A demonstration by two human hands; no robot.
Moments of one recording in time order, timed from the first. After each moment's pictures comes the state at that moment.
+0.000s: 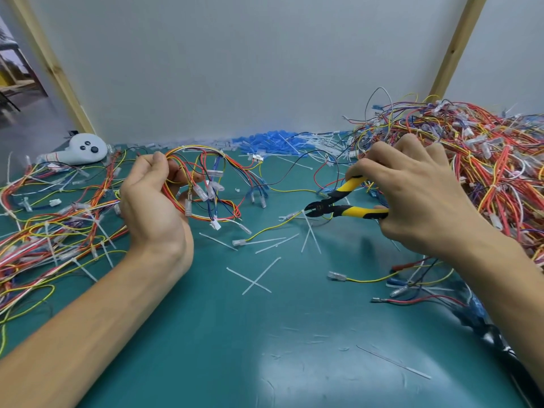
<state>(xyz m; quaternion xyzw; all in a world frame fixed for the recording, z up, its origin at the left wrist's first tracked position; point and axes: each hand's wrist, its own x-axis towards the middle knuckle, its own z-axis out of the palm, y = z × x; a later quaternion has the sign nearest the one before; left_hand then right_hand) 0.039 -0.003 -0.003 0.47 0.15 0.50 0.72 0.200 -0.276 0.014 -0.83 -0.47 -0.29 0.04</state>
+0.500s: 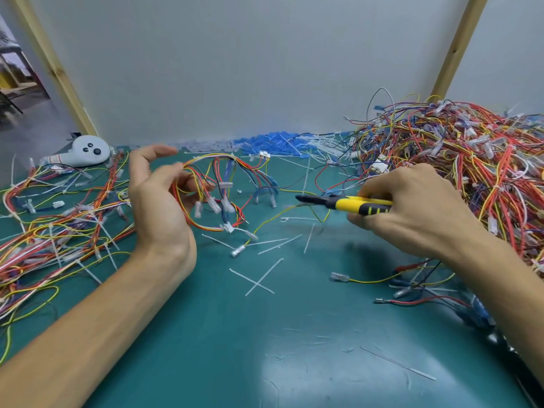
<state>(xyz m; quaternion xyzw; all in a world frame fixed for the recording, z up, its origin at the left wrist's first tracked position) 0.036 -0.012 0.003 0.52 0.18 0.50 0.67 0.182 -0.271 0.019 -0.90 -0.36 -0.15 0.17</state>
